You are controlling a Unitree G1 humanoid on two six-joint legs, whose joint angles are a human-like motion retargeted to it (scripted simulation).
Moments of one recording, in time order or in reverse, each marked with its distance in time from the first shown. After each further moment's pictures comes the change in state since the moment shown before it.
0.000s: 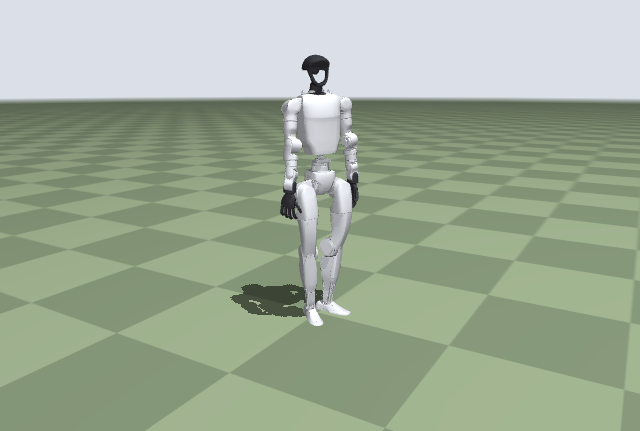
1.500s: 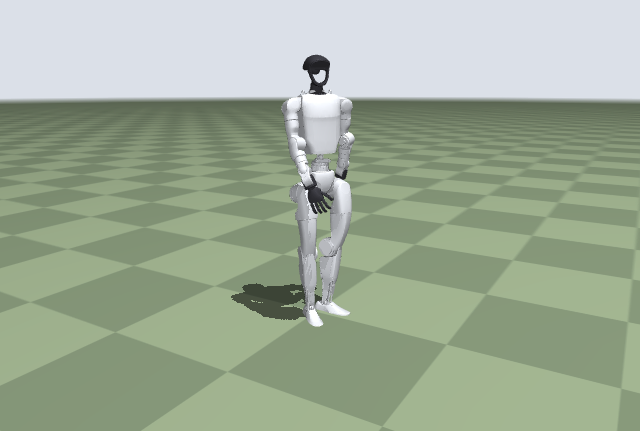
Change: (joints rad) left arm 0.225 0.020 0.161 0.111 -0.083 0.106 0.098; right arm -0.088 0.098 0.133 -0.338 0.035 -0.157 0.167; waist -0.048 -0.005 -0.004; left_leg 0.002 0.003 0.004 -0.005 0.000 0.002; right_leg -0.011 0.002 0.011 0.006 0.007 0.003
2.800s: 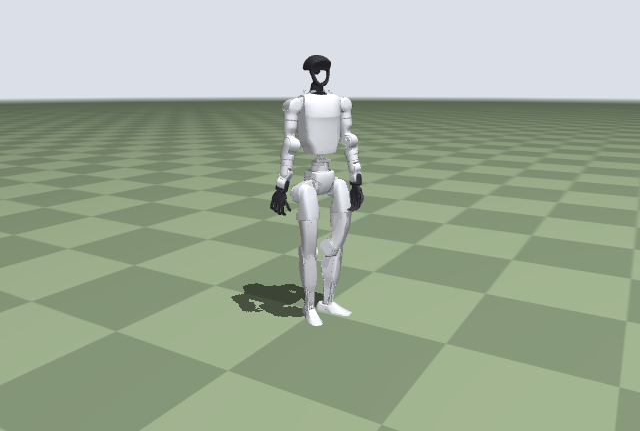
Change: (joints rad) left arm -0.350 -0.080 -0.129 -0.234 -0.026 -0.005 -0.137; right arm 0.161 -0.134 -0.221 0.463 -0.029 0.180 -0.163; waist 0.029 -0.019 -0.008; left_leg -0.035 -0.011 -0.063 0.019 0.014 0.005; right_leg 0.025 -0.016 -0.076 -0.014 -0.013 0.005
